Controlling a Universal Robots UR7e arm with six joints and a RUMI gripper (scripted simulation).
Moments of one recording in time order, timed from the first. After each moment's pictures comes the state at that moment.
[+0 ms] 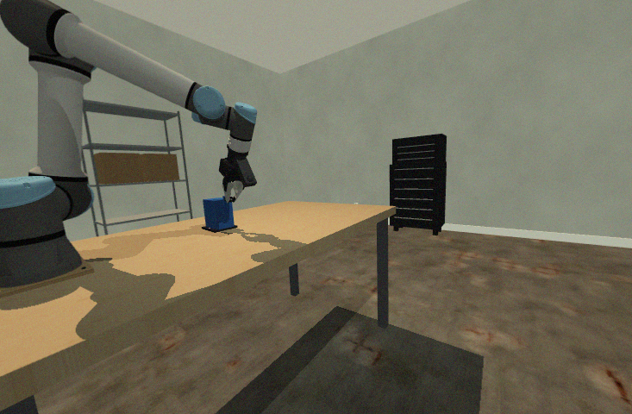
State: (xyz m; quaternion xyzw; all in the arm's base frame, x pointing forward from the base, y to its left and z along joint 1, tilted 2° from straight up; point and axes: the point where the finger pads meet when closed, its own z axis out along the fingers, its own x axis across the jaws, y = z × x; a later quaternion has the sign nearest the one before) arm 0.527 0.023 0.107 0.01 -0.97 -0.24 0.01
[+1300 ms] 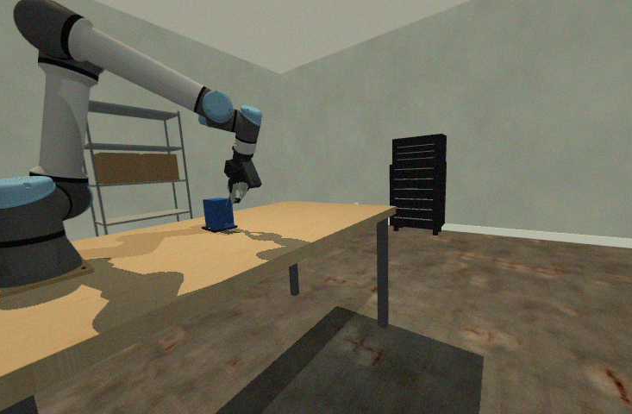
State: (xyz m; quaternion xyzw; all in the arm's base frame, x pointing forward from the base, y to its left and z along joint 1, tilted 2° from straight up) arm 0.547 0.023 0.100 0.01 -0.97 -0.24 0.01
